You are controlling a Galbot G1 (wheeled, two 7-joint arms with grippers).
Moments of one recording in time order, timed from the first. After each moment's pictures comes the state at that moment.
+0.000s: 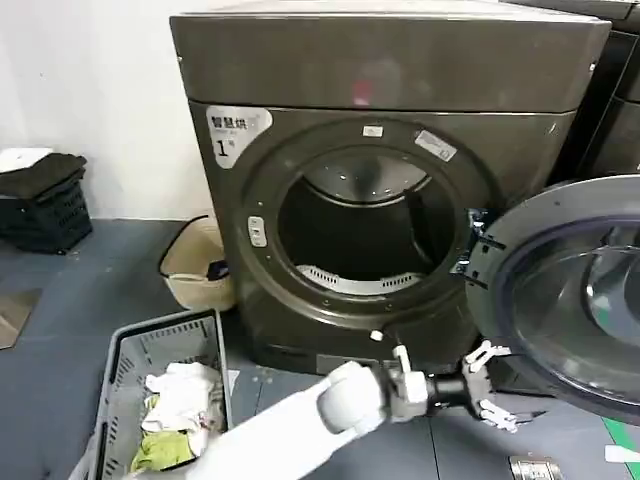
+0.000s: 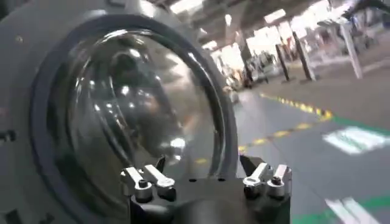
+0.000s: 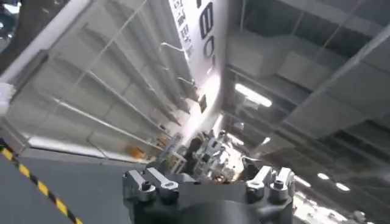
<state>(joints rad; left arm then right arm) 0.50 -1.28 0.53 -1.67 -0.20 -0.01 0.44 -1.72 1.47 2.14 1.83 0.13 0.00 -0.11</state>
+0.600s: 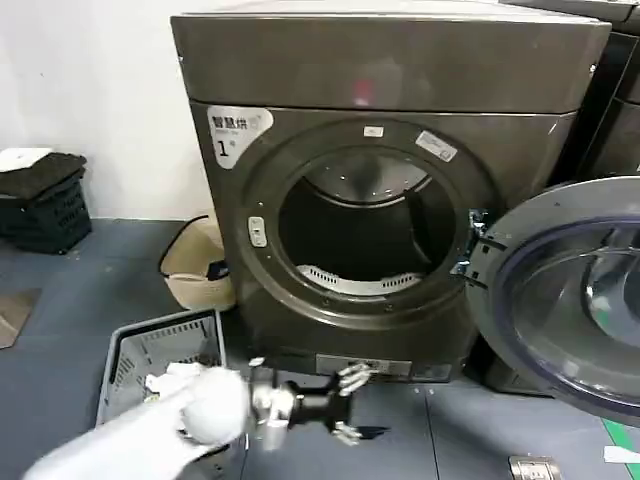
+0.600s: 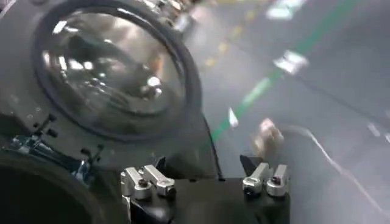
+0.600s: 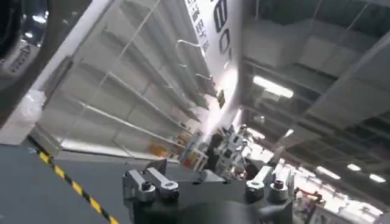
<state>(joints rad) 0.60 -0.70 0.37 -1.96 0.16 -0.23 0.54 -1.67 1.41 2.05 1.76 0.14 -0.01 -0.12</state>
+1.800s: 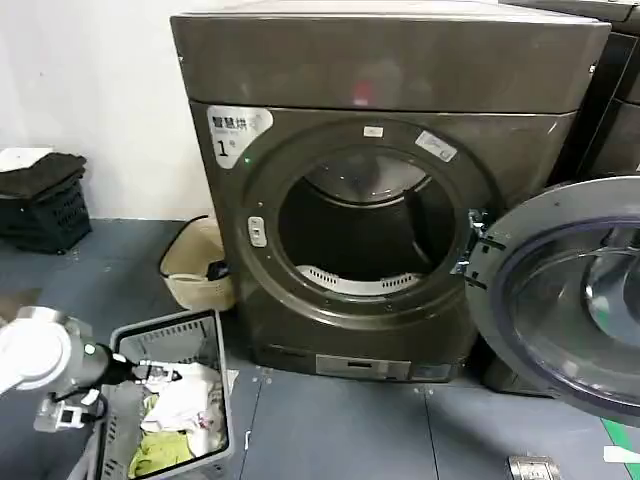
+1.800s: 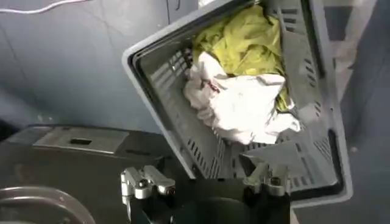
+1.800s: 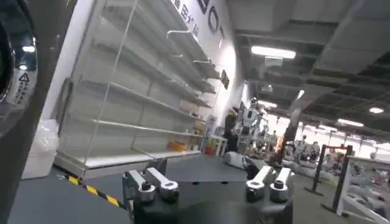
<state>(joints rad) 0.89 -0.14 -0.13 -1.94 1.19 -0.83 0.50 -1.63 1.37 1.97 1.71 0.34 -0.06 -0.07</state>
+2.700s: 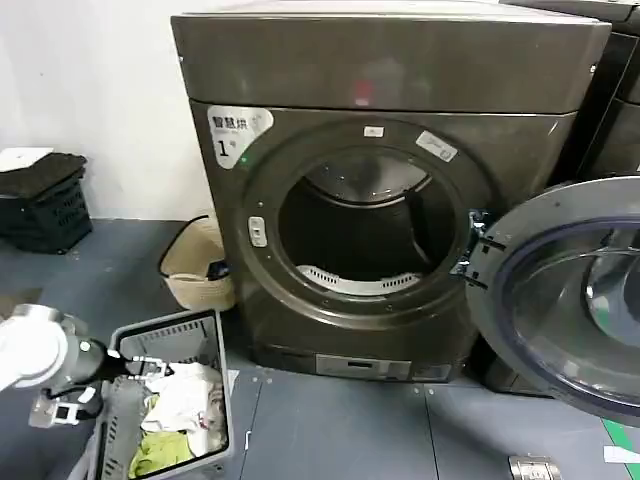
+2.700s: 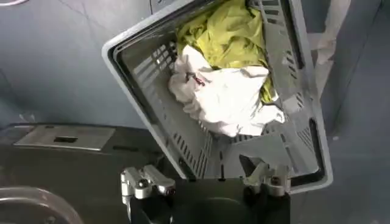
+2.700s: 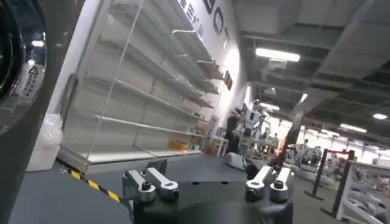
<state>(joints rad) 0.89 -0.13 -0.14 -1.93 1.23 -0.82 0.49 -1.63 1.39 1.97 1.71 0.31 -0.03 -0.08</state>
